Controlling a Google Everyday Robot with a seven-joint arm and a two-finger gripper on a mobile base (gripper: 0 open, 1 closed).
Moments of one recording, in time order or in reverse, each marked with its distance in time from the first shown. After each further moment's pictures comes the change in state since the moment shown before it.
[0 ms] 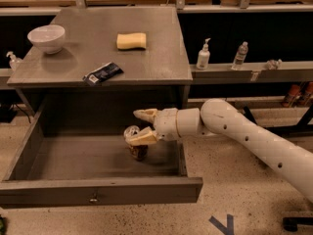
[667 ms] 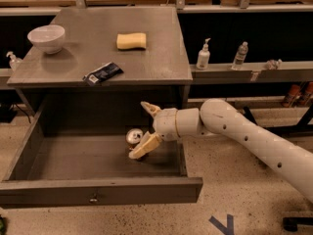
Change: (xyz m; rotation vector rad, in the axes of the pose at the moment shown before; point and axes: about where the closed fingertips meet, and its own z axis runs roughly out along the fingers) arm 0.000 0.001 0.001 -0.003 -0.001 0.000
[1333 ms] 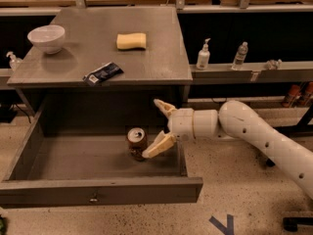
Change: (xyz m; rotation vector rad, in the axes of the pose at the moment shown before) arm -0.002 -0.001 -0.041 0.036 -0.039 -0.008
